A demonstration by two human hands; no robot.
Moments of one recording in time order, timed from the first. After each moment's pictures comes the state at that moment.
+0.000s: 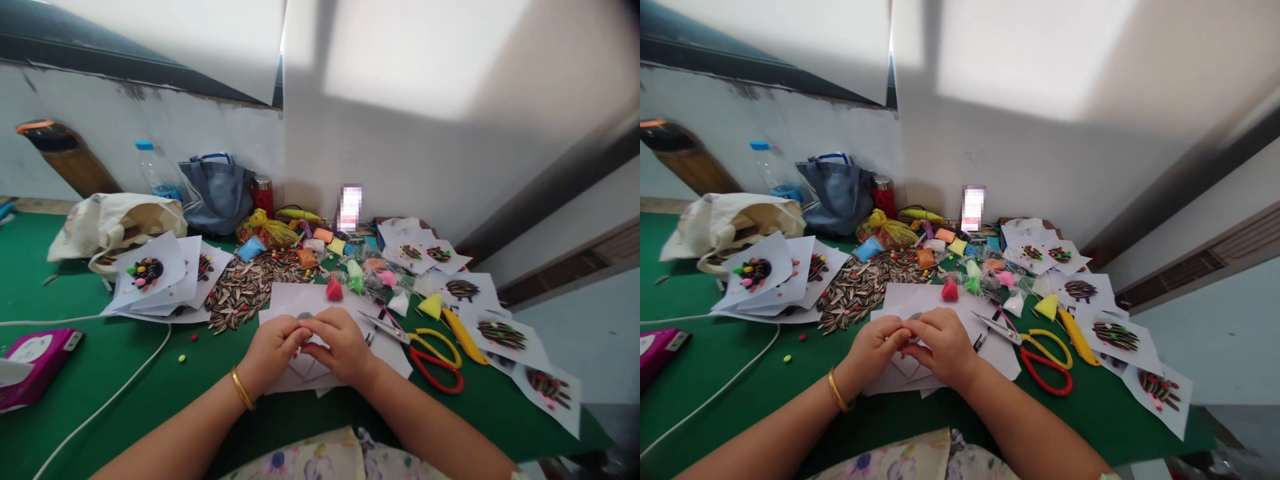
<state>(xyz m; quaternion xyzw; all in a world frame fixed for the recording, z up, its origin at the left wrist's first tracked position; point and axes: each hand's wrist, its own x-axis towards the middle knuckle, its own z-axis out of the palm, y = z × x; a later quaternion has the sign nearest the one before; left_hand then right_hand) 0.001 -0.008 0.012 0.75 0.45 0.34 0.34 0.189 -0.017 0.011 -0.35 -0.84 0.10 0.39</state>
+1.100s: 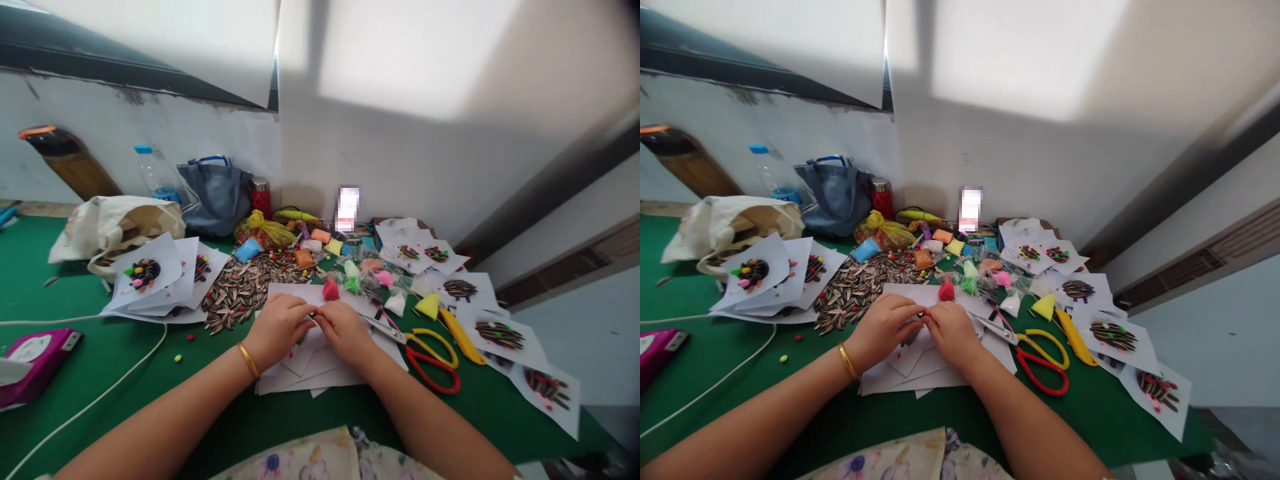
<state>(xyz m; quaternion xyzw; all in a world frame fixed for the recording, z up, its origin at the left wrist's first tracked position) 0.012 0.021 0.023 0.89 0.38 0.24 0.08 0.208 0.005 0.002 -0.47 -0.83 0.13 0.28</state>
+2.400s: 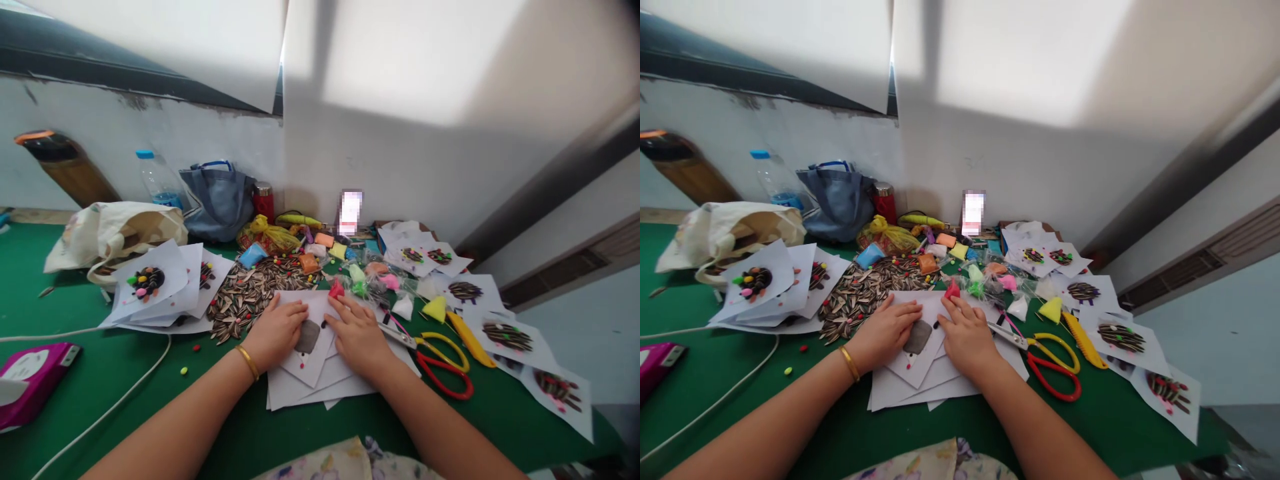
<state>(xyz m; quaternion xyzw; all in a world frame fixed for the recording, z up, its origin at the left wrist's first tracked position) -0.013 0.036 -0.007 0.90 0.39 0.16 0.12 0.211 -0.003 -0.006 -0.53 -0.84 -0.01 0.10</state>
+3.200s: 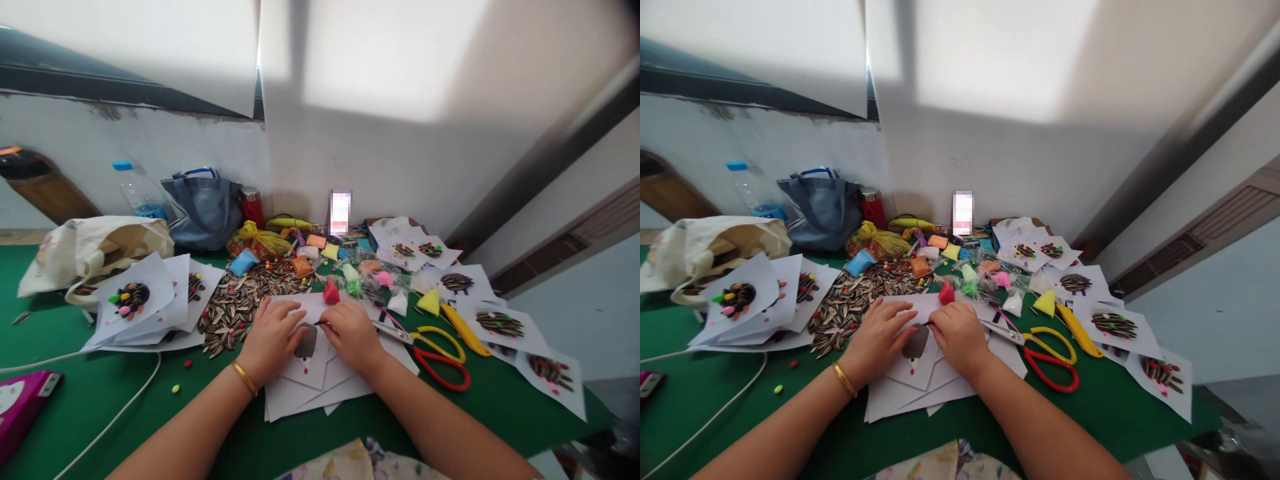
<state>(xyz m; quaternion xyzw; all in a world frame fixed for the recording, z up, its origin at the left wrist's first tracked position) -0.009 0.030 0.005 0.87 0.41 0.25 0.07 0.204 0.007 -0.004 -0.50 -0.82 0.02 0.30</state>
